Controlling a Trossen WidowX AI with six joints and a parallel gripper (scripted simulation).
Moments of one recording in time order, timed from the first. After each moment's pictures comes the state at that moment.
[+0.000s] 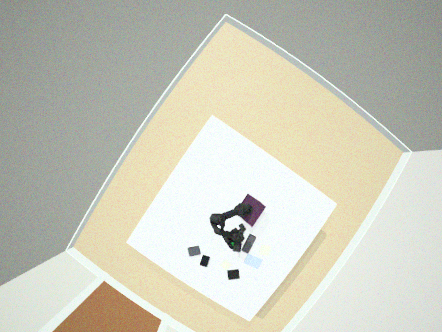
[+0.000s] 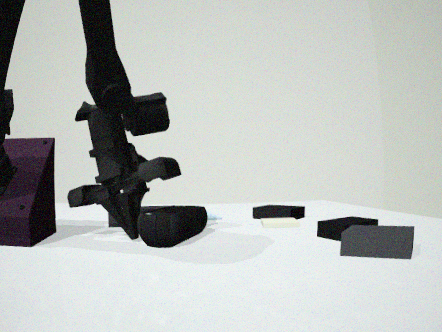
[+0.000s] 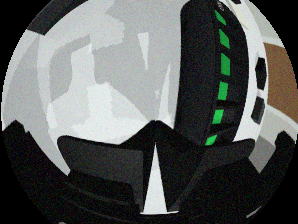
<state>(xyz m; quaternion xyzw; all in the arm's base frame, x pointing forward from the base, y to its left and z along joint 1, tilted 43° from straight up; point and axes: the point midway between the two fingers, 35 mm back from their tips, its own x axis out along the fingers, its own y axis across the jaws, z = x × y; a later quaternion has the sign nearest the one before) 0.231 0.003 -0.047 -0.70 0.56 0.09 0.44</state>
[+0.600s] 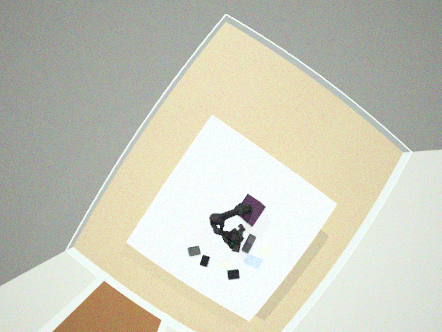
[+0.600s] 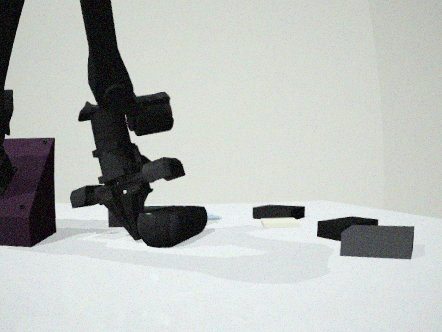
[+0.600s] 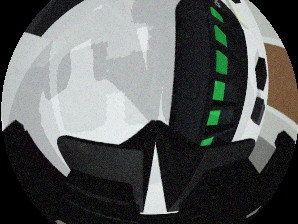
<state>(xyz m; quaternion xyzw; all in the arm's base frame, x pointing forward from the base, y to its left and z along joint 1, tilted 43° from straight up) 0.236 0.001 -0.045 -0.70 0.56 0.09 0.43</state>
